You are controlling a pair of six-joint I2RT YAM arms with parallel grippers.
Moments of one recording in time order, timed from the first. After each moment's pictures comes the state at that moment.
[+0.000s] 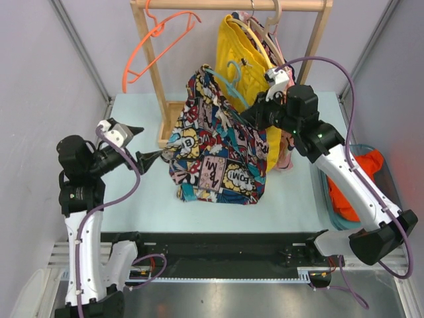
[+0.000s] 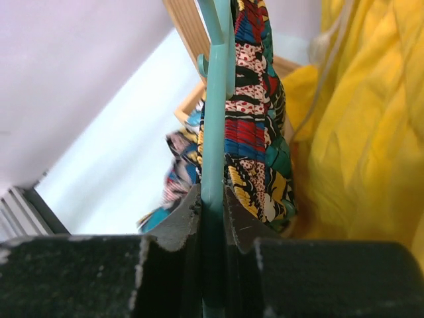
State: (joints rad) left arm 0.16 0.77 1.06 -0.44 1.00 0.36; right arm 0.52 1.32 1.48 -0.39 -0.22 0.22
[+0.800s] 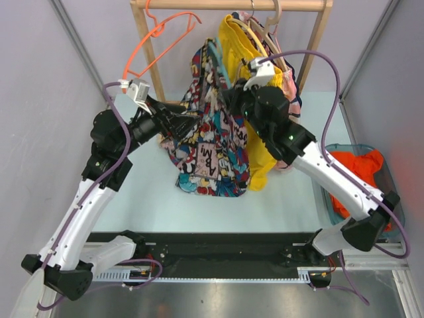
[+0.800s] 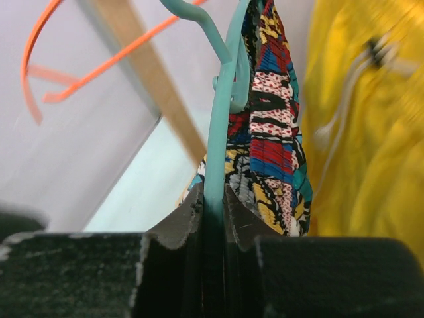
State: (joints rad) left arm -0.41 1.01 1.22 -0.07 0.48 -0.42; right arm 0.82 1.42 1.57 -0.15 0.32 0.31
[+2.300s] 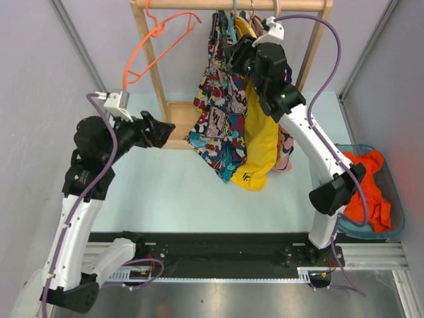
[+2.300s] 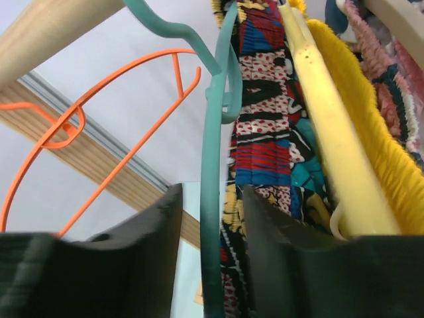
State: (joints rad) left arm -0.27 0.90 1.25 -0.46 0.30 -0.32; right arm 0.57 1.84 2.12 -0.21 0.26 0.52
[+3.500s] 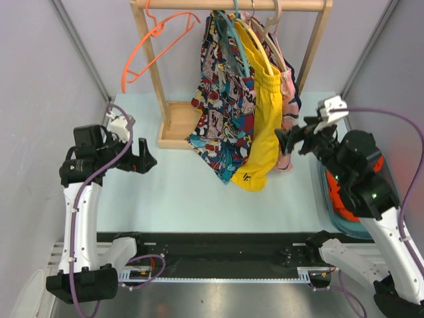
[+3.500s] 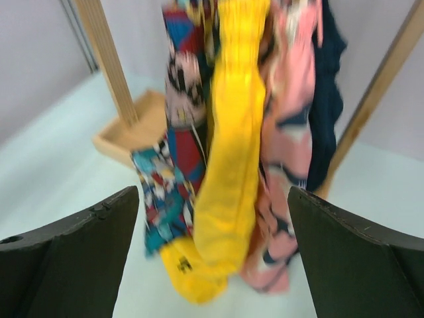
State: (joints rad) left arm 0.12 0.99 1.22 -0.98 0.55 0.17; right arm 0.51 0.84 1.27 -0.42 0.05 0.02
